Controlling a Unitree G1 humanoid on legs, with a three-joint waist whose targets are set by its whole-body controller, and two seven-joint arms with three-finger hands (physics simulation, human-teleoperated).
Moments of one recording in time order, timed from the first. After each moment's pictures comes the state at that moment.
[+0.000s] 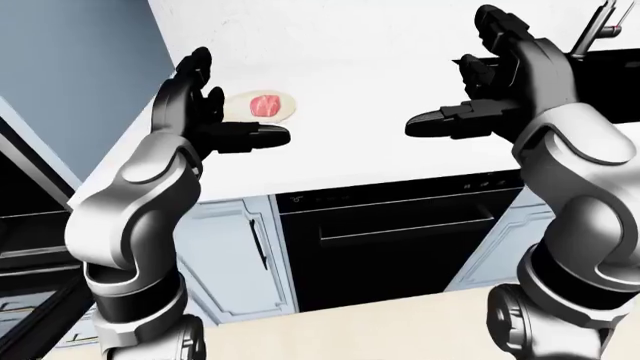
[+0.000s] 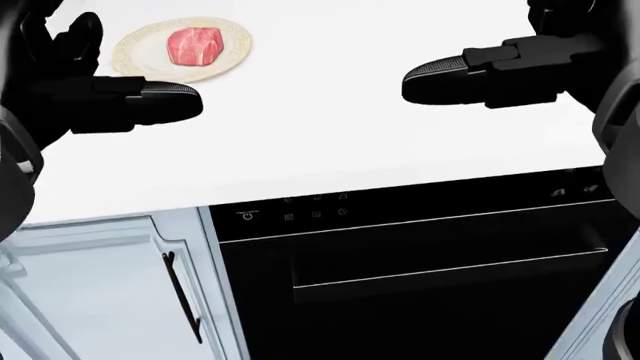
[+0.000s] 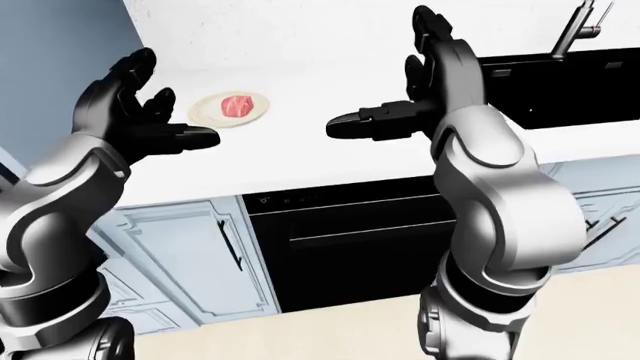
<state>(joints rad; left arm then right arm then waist) -0.78 0.30 0.20 -0.38 -0.41 1.10 0.22 -0.89 -0.34 -0.21 -0.55 0.22 1.33 -0.04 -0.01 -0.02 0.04</state>
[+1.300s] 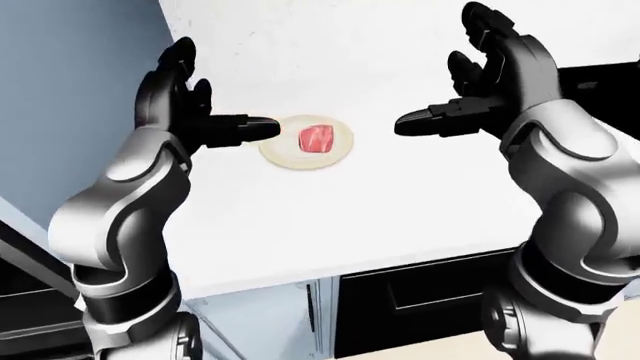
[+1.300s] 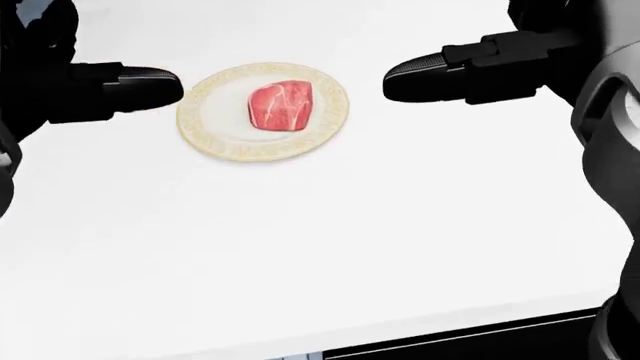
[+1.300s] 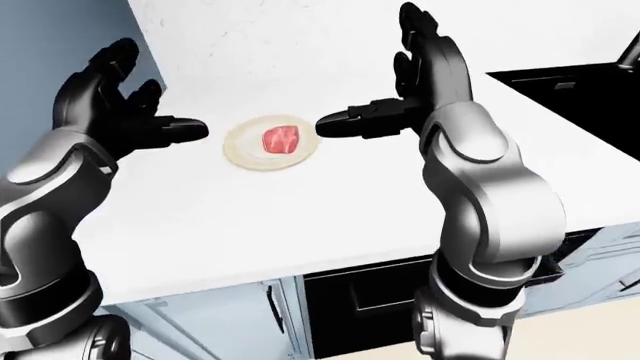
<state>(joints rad) -0.79 0.32 0.23 -0.39 -0.41 1.09 0.23 -0.90 -0.32 -0.18 -0.51 0.20 1.28 -0.03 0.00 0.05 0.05</state>
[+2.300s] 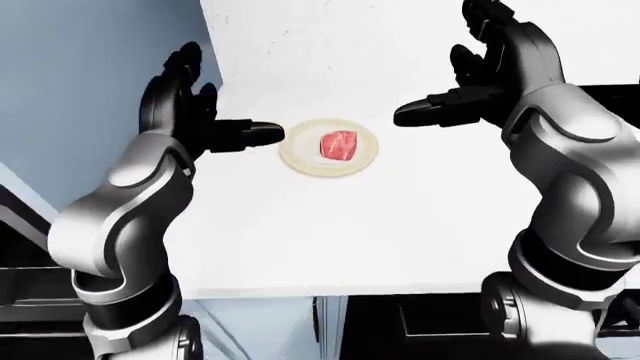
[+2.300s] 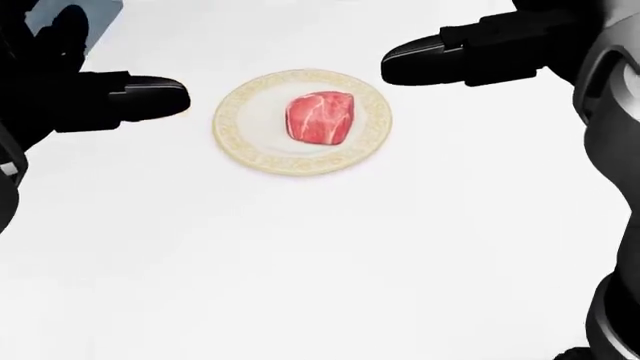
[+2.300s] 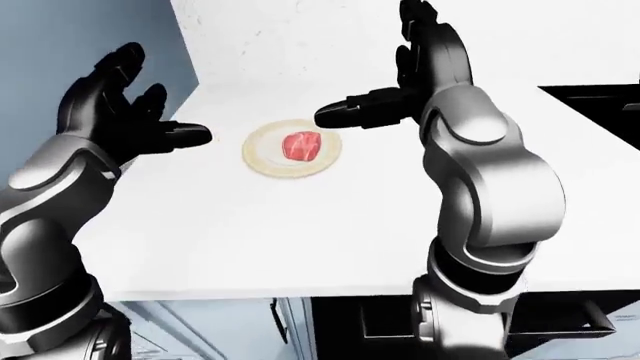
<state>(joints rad) -0.77 0.32 0.23 -0.42 -0.46 1.11 0.26 -0.97 -0.33 -0.16 -0.47 0.13 1.33 0.01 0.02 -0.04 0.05</state>
